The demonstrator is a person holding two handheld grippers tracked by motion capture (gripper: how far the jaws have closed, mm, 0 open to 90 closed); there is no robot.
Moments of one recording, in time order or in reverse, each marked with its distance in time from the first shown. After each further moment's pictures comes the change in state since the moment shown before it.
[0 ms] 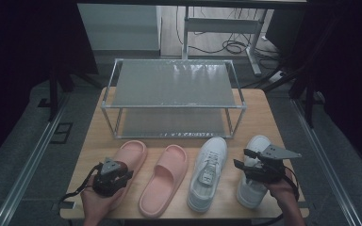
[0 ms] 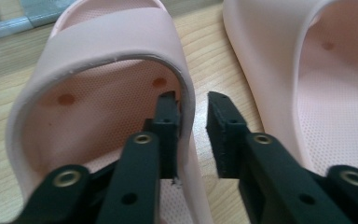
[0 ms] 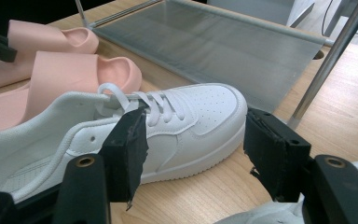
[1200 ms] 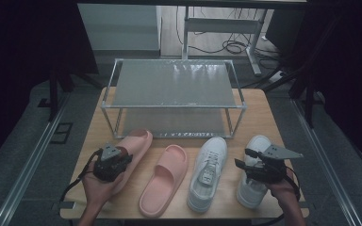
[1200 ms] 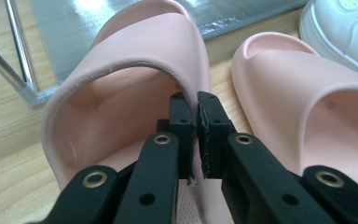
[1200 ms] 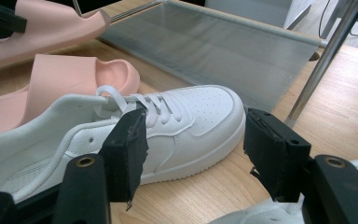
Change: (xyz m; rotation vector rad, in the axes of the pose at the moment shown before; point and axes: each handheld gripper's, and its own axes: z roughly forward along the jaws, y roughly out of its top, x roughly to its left) left arm 0.008 0.042 -0.002 -0.085 0.030 0.025; right arm -0.001 0.001 -0.003 -0.011 -0.008 0.003
